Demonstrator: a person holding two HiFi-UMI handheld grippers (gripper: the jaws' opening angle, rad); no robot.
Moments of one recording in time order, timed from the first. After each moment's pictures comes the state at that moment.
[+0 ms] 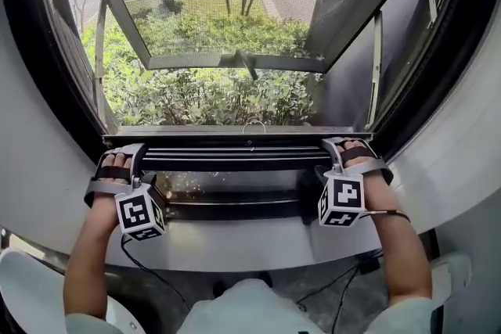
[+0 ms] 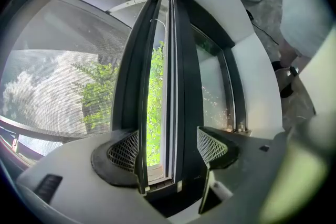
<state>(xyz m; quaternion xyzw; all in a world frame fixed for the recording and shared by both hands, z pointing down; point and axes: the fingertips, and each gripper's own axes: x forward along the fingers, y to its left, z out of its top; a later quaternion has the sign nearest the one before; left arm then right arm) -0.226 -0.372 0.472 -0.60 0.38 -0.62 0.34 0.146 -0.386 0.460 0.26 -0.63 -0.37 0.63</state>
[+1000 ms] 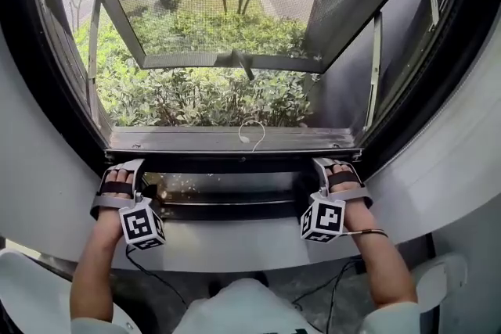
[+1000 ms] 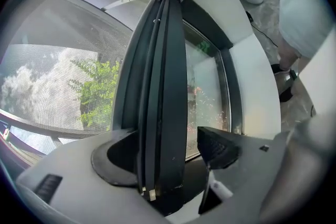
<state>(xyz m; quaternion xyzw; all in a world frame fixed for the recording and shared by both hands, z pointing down) -0.225 -0.369 0.522 -0.61 0.38 -0.61 0.33 0.142 -0.384 0.509 0.33 -0.63 -0.38 0.59</state>
